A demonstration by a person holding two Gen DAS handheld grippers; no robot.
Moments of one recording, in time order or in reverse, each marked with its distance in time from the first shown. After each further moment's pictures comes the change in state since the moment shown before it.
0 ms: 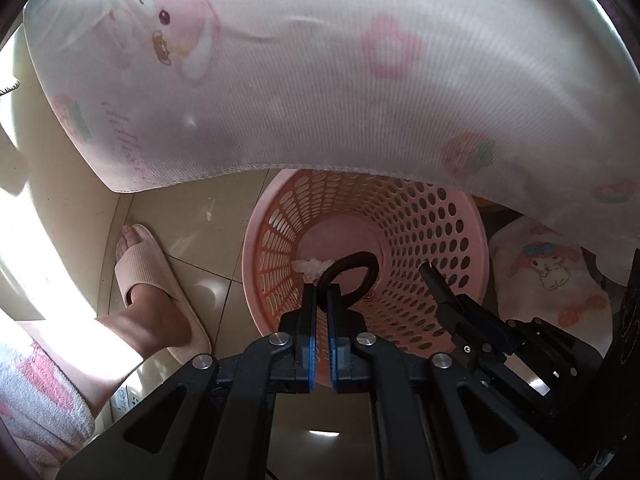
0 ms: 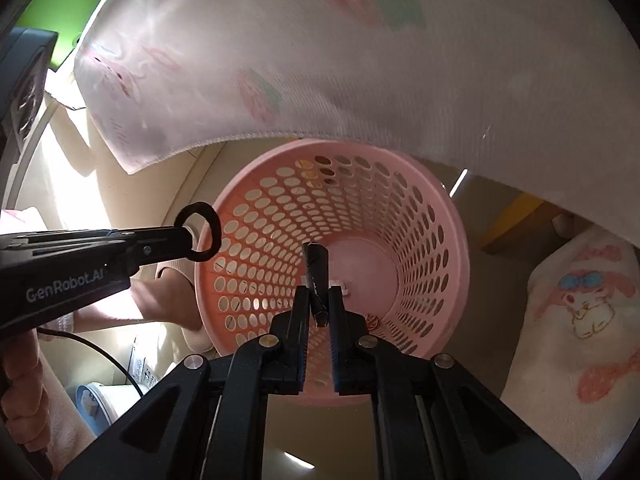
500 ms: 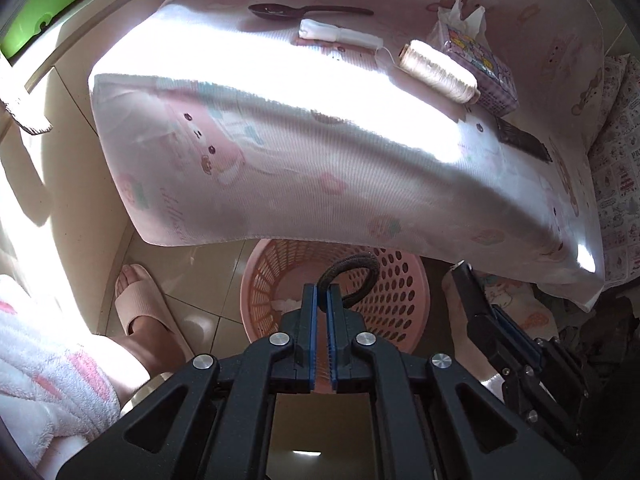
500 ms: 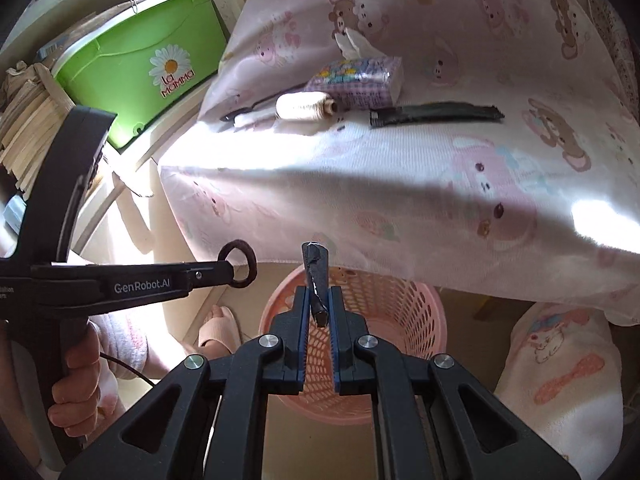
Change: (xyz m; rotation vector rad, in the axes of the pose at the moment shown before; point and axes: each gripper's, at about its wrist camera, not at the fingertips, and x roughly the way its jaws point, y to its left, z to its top) left arm -0.079 -0.006 0.010 0.005 -0.170 -0.120; right arm -0.123 0.023 -0.004 0.009 -0.343 0.036
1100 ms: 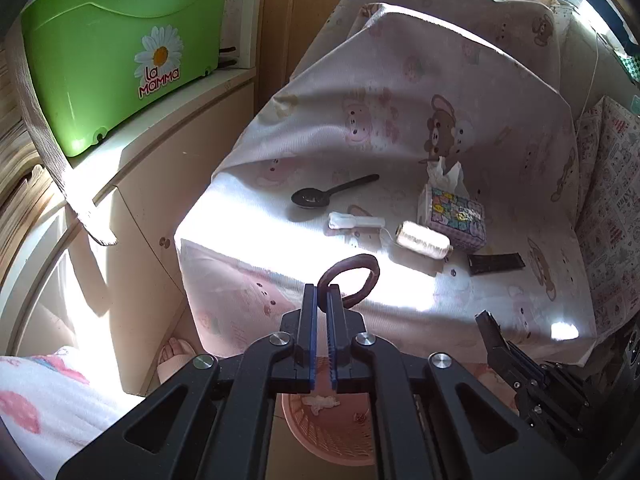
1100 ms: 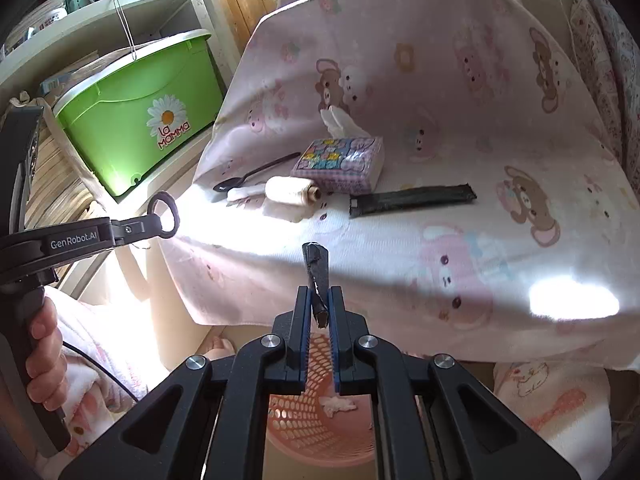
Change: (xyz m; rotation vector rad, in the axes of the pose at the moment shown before) left arm -0.096 0.006 0.021 0.037 -0.400 0.085; right arm -0.031 -0.004 0.028 0.006 -0.177 -0.007
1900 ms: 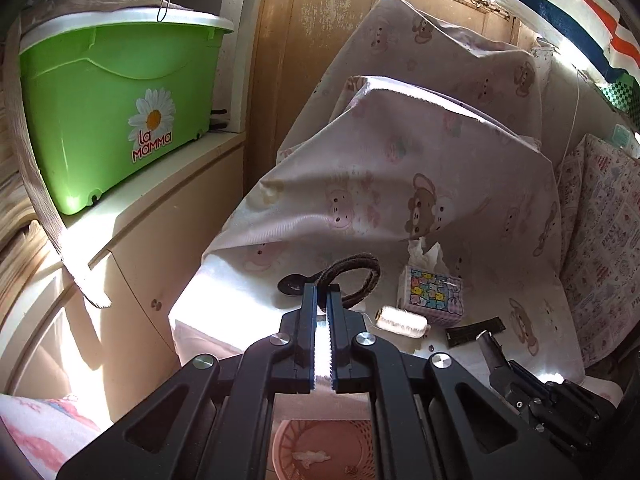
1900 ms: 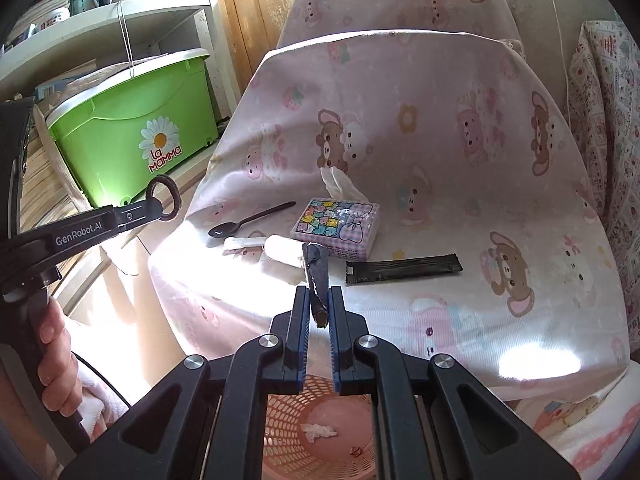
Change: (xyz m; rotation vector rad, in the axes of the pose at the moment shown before) left arm -0.023 -0.005 0.037 0.013 -0.231 -0.035; right arm -0.018 0.021 0.039 -0.051 -0.099 -0.100
